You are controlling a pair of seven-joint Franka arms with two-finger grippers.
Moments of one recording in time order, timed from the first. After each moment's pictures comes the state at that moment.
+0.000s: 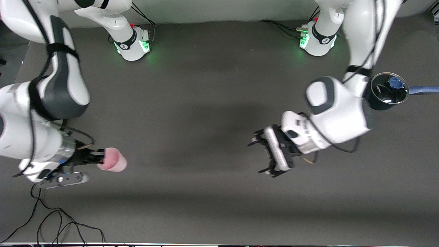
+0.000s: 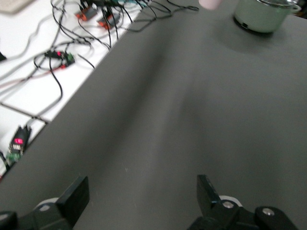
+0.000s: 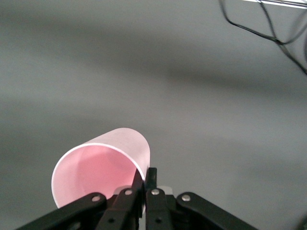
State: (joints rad) left arm -0.08 0.50 -0.33 -1.46 -0.63 2.22 1.15; right arm 0.08 0.53 -0.01 -1.21 0.02 1.72 -0.09
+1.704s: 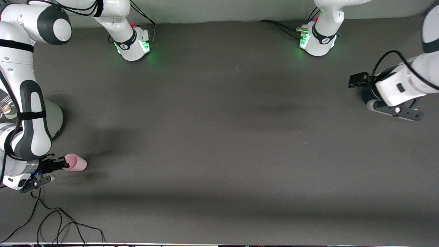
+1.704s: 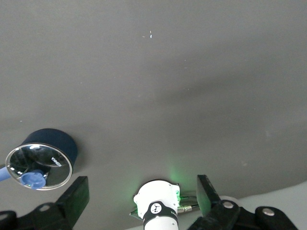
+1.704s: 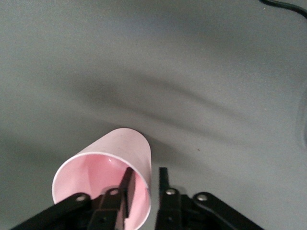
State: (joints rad) left arm 0.08 0.13 -0.22 -1.49 -0.02 1.28 0.12; right arm -0.29 0.82 -0.02 -1.32 0.00 2.02 -0.69
